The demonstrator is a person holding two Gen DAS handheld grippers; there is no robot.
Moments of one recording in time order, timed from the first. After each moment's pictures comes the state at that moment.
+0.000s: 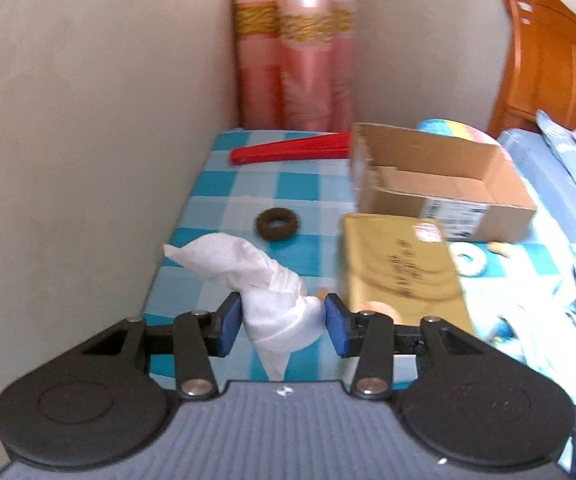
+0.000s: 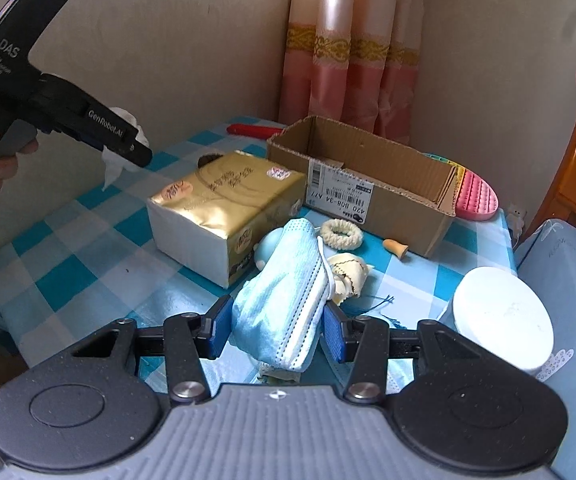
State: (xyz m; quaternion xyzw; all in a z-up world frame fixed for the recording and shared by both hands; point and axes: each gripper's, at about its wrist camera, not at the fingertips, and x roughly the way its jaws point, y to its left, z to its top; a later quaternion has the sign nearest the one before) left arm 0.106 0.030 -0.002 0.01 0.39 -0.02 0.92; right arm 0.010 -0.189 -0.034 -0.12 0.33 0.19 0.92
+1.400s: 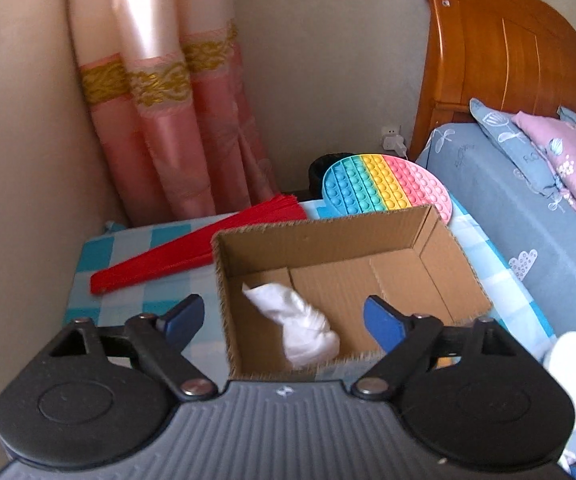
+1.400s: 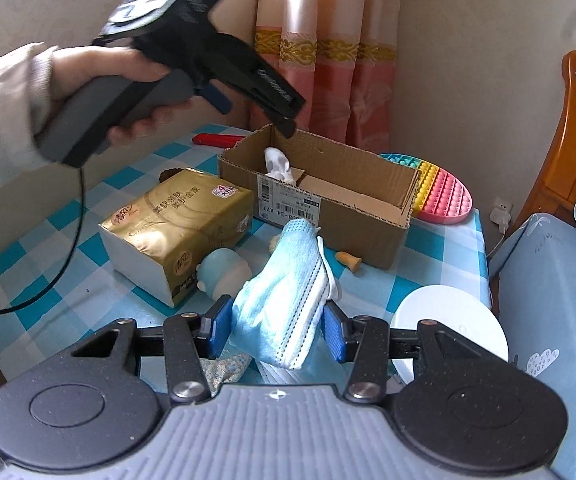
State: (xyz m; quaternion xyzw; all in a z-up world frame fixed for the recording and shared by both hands) left arm 0.238 -0.059 0.024 0.06 0.37 -0.13 0.92; right arm 0.038 -0.222 -0.017 -0.11 0.33 0.17 0.92
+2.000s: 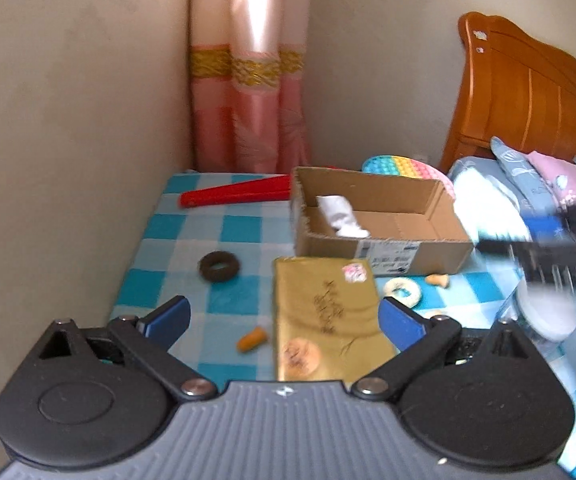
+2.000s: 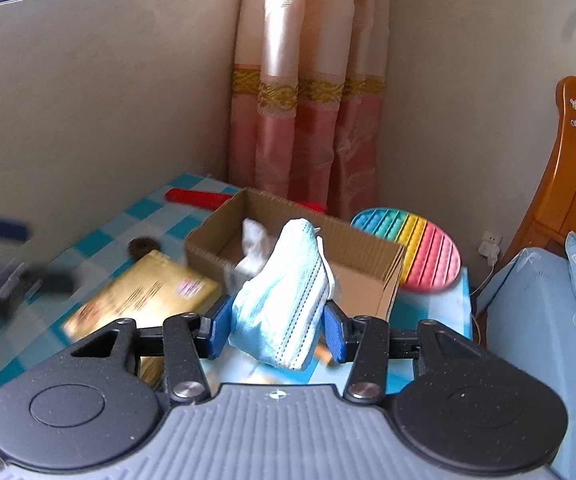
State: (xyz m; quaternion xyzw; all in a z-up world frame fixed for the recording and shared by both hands) left arm 0.087 0.019 0.017 -0.01 0.33 -0.07 0.94; right arm 0.117 -0.212 0.028 -0.11 0.30 0.15 0.93
